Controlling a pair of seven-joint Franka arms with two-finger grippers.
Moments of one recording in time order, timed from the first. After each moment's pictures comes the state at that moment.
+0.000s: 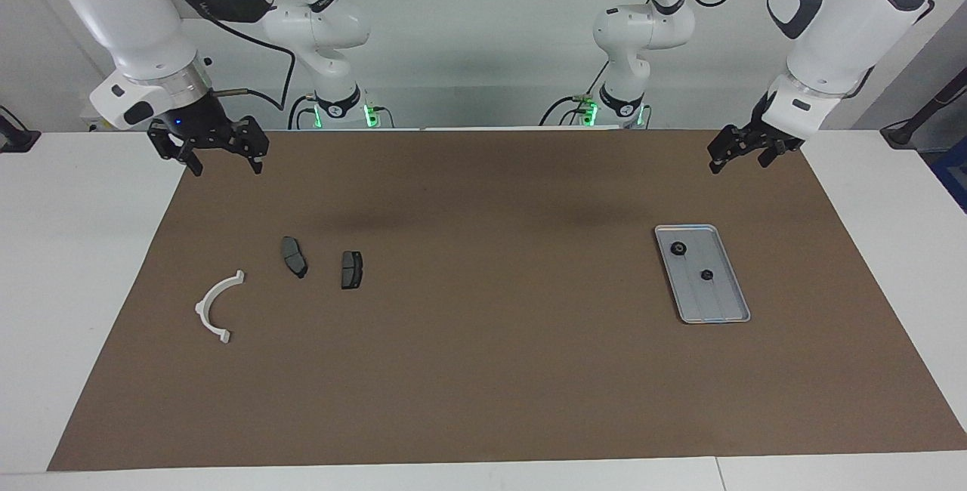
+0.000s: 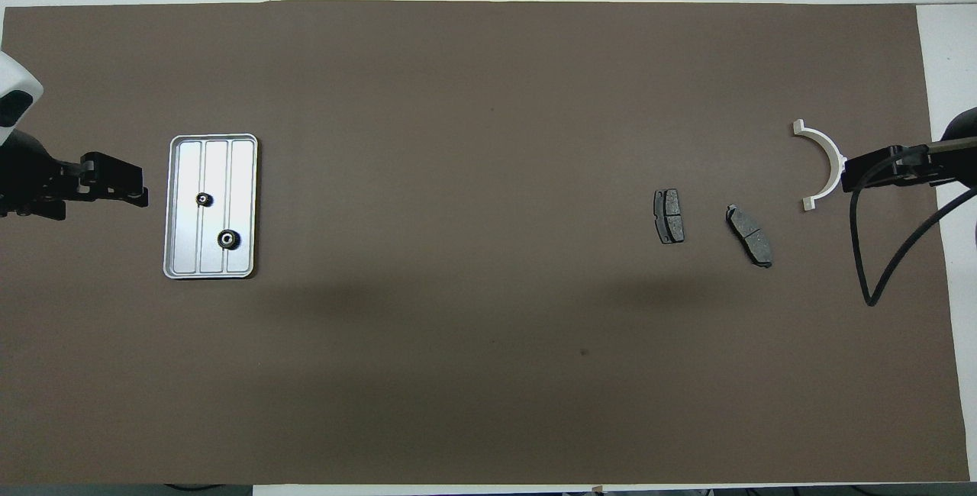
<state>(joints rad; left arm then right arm) 0.00 0.00 -0.05 -1.67 -0.02 1.58 -0.12 0.03 -0.01 -0.07 -1.66 -0.03 1.63 -0.07</state>
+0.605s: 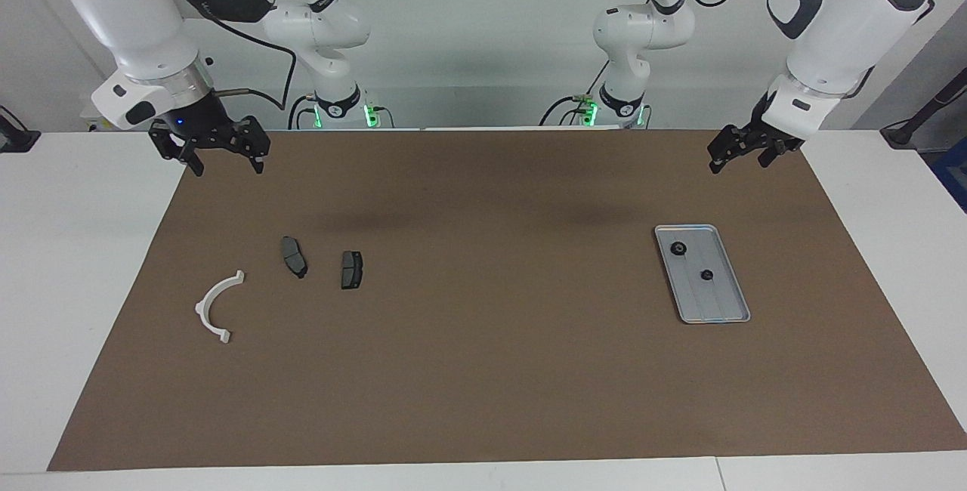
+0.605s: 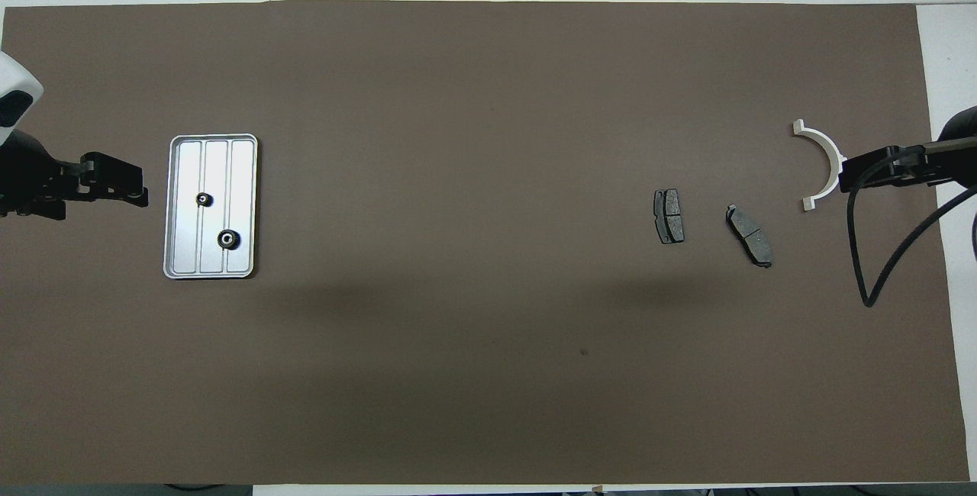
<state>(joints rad) 0.00 0.00 -0.05 -1.67 -0.02 1.58 -0.12 0.03 -0.01 -0.06 -1.66 -0.03 1.63 -0.07</state>
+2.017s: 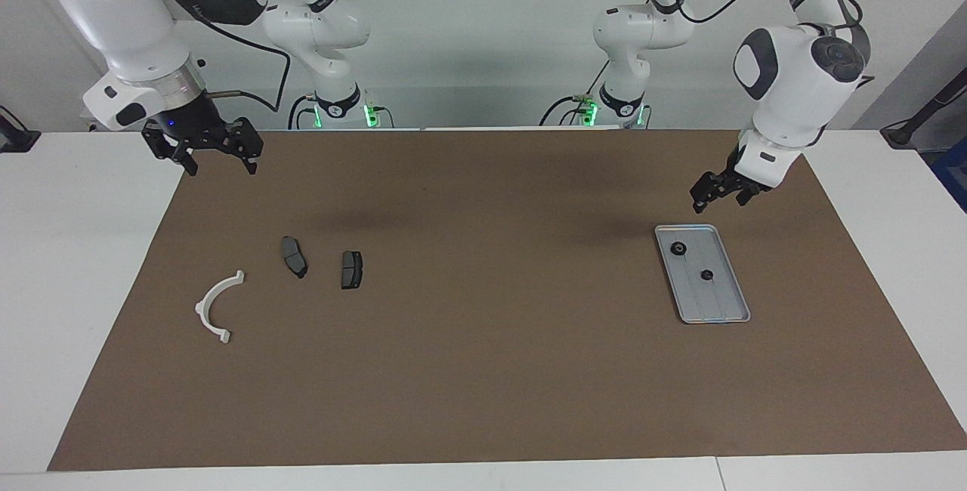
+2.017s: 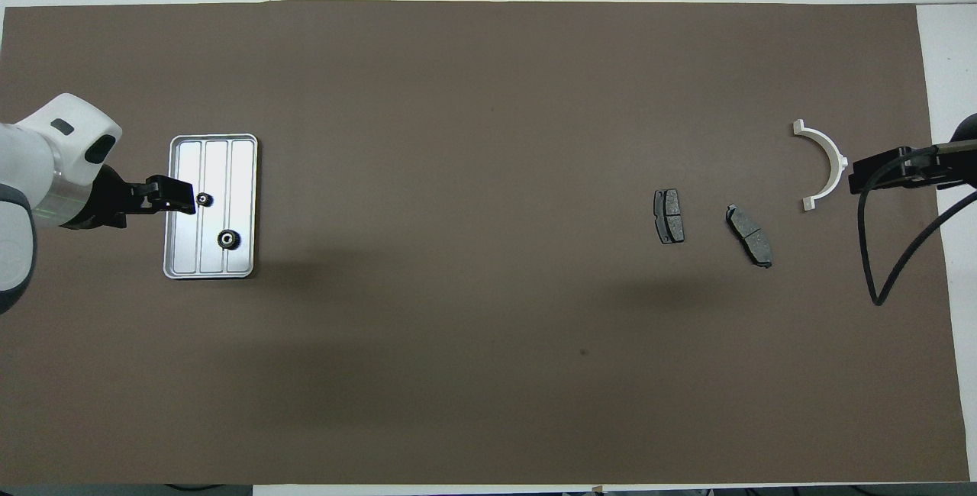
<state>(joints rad) 0.01 -0.01 -0.04 -2.02 -0.02 2.00 -0.14 0.01 -0.02 -0.06 -1.67 -0.03 1.63 -0.07</state>
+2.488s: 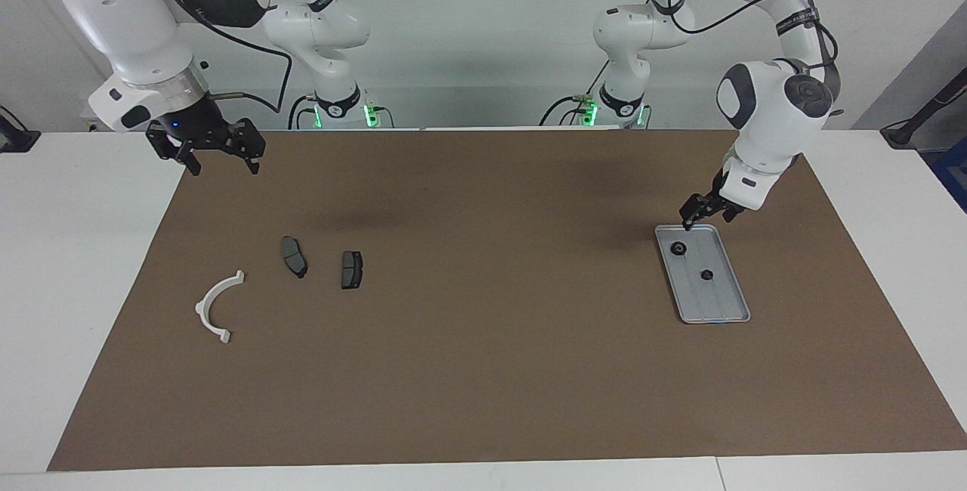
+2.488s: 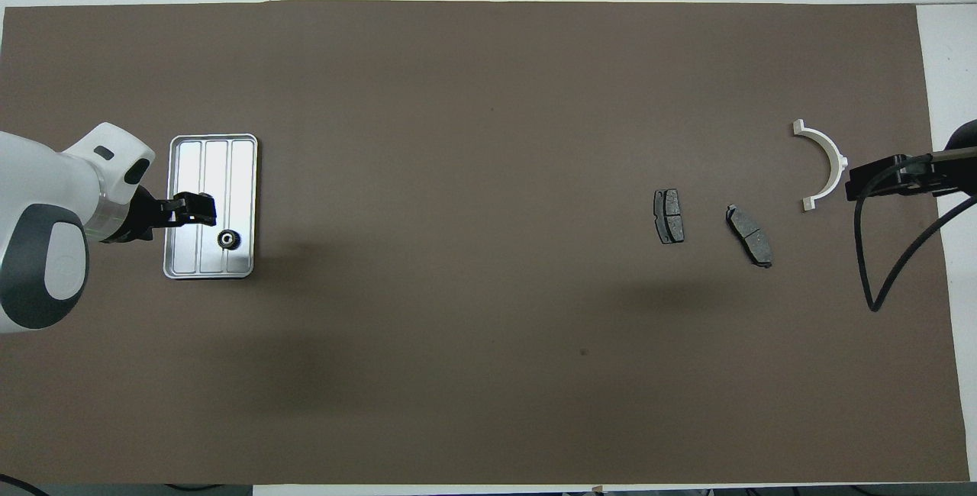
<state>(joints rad) 0.02 0.02 -0.03 -2.15 -0.02 2.15 -0.19 0.01 -0.03 -0.06 -1.71 -0.03 1.65 -0.07</state>
